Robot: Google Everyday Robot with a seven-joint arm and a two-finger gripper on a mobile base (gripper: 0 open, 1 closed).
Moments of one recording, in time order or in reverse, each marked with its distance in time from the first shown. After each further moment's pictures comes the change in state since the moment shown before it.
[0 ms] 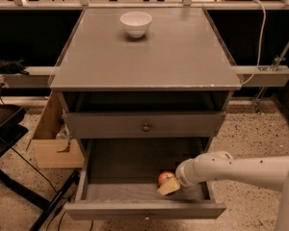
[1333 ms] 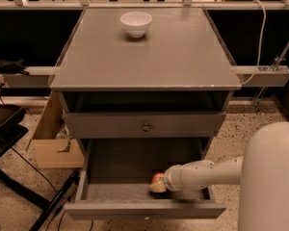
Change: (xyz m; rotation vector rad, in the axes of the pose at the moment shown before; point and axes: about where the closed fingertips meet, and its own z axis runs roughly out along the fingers) arm -0.011 0.022 0.059 -0.003 -0.076 0.011
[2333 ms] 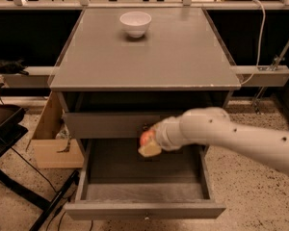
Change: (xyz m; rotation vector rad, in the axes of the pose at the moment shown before) arm -0.188 0.044 -0.185 0.001 -0.128 -0.370
